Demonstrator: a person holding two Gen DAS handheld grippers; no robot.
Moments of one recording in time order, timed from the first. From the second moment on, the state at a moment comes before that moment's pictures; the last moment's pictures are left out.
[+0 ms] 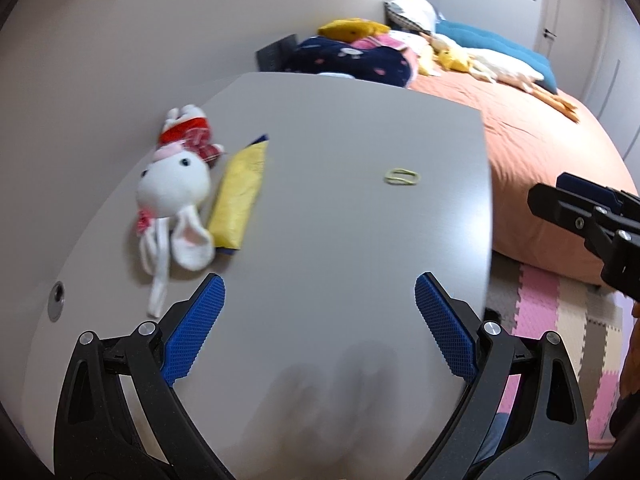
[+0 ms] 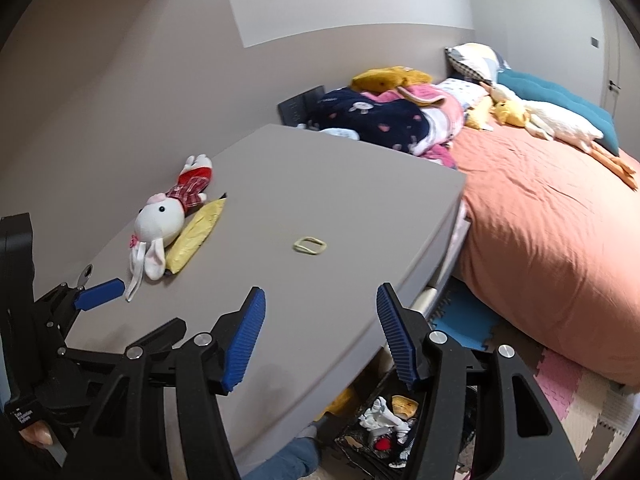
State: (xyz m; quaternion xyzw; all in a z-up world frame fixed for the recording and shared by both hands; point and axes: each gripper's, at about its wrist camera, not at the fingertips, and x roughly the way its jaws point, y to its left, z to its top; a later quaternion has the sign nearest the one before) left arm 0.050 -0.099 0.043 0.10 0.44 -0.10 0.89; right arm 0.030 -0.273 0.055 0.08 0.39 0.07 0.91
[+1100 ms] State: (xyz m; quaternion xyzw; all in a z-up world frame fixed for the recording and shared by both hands) left arm 0.185 0.014 0.007 0.05 0.46 0.00 0.89; right arm 0.130 -0.193 0.024 0.09 0.42 0.12 0.90
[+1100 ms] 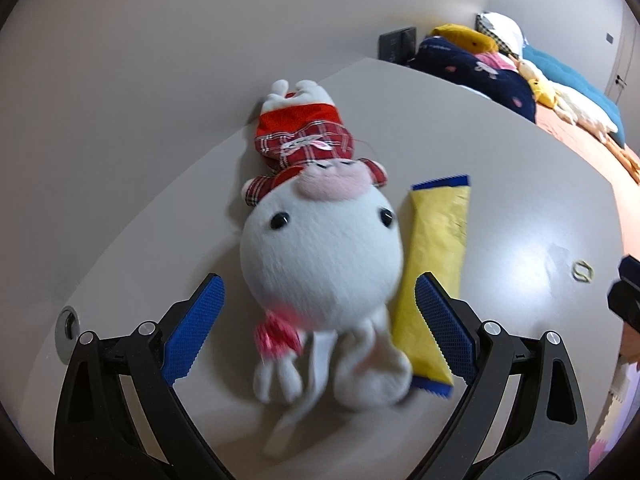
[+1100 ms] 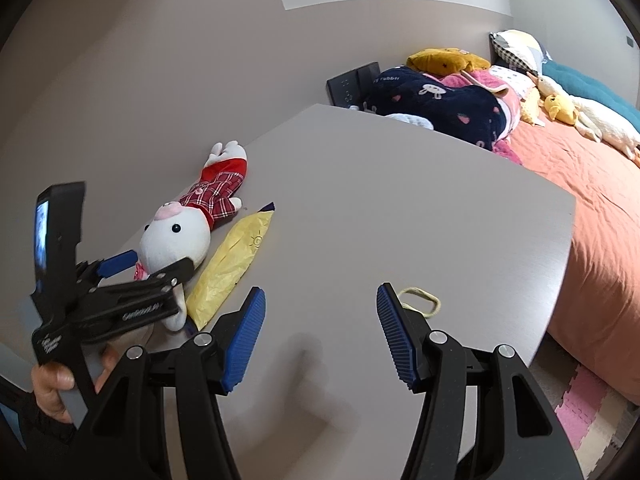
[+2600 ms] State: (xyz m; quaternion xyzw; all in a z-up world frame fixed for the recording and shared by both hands) left arm 0.125 0.081 0.072 0.02 0.35 0.03 0.94; right arm 0.186 -0.061 -0.019 0.05 0.51 0.11 0.85
